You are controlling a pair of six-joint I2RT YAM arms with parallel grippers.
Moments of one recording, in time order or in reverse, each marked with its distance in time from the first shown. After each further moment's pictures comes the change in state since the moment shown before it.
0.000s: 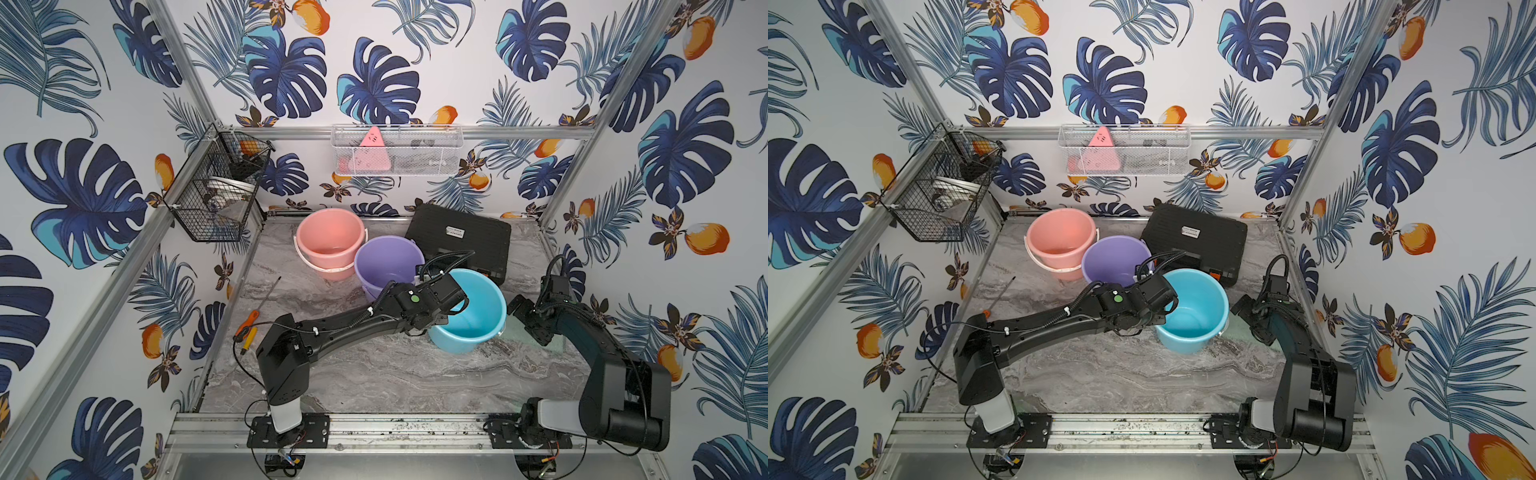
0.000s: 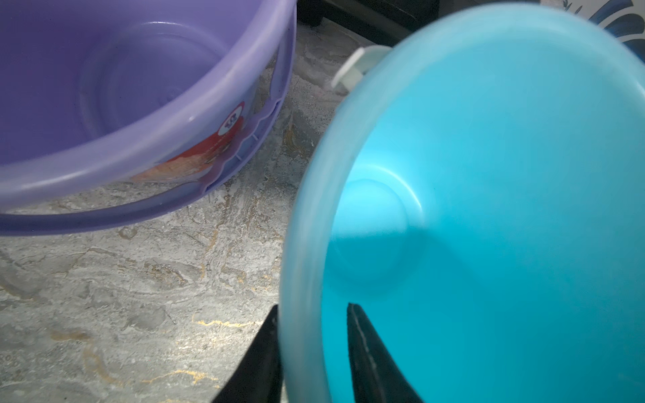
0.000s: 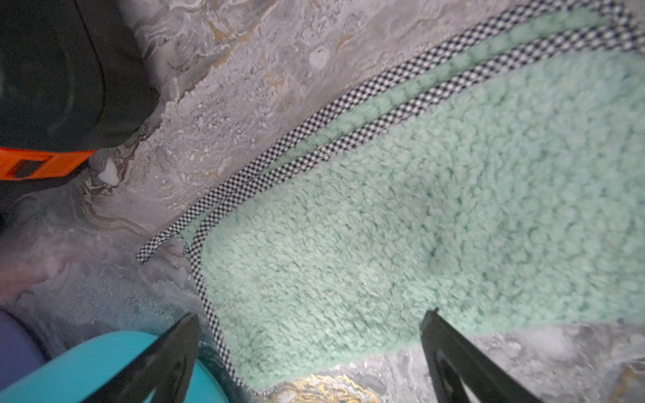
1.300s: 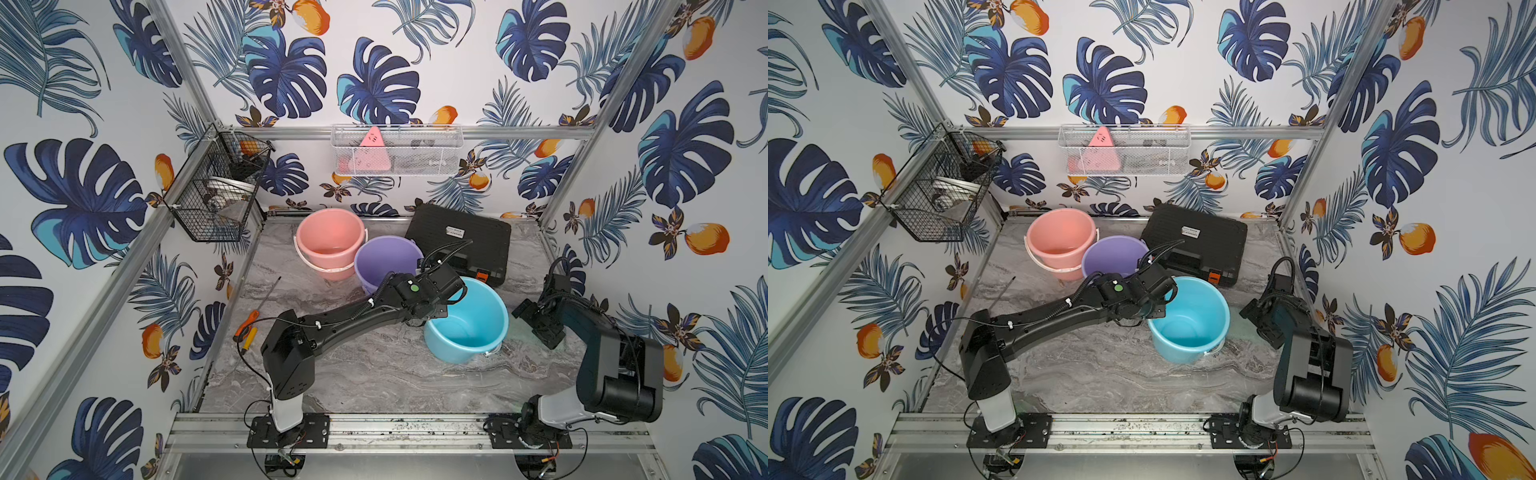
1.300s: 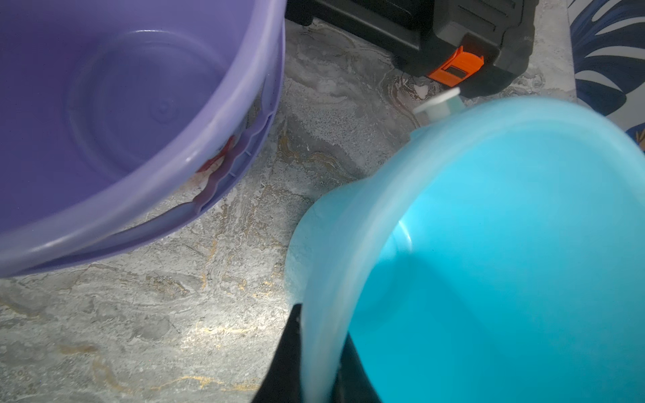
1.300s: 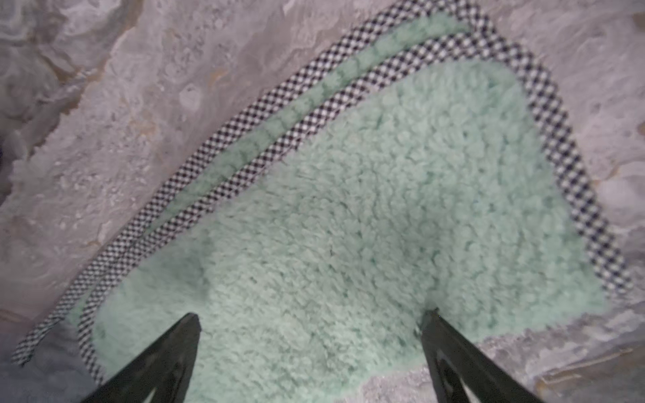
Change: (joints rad) left arm 0.050 0.031 0.072 -0.042 0.070 0.080; right arm -0.064 0.169 0.064 -0.031 0.120 0.000
